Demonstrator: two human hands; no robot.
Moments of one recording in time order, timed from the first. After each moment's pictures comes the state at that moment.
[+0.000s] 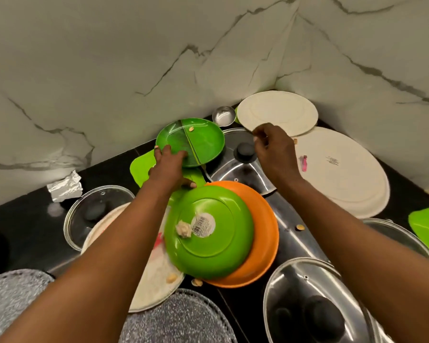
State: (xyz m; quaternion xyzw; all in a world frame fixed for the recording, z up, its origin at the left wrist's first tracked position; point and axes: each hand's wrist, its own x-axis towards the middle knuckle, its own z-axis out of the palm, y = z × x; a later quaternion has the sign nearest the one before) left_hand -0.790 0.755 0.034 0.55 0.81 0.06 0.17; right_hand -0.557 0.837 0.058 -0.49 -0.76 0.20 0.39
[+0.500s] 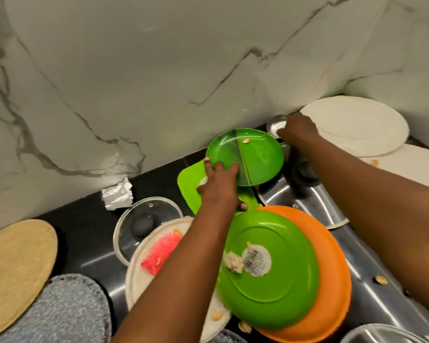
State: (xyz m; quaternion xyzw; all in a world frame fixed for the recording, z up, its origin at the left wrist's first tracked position) left_hand -0.786 0.759 0.037 0.52 0.83 0.07 0.22; right_hand -0.679 0.978 0.036 -0.61 -0.76 0.19 0.12
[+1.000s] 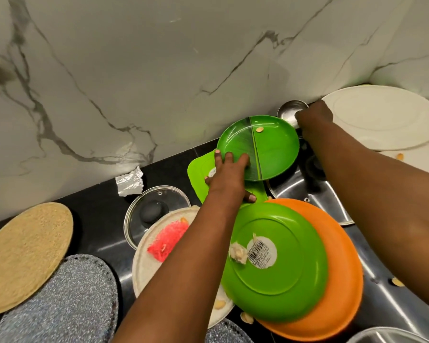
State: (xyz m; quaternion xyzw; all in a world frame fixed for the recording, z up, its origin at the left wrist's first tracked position) left_hand -0.787 0.757 0.032 0.51 0.82 0.09 0.23; right_hand -0.687 0.994 0.027 -0.66 -0.62 0.35 0.23
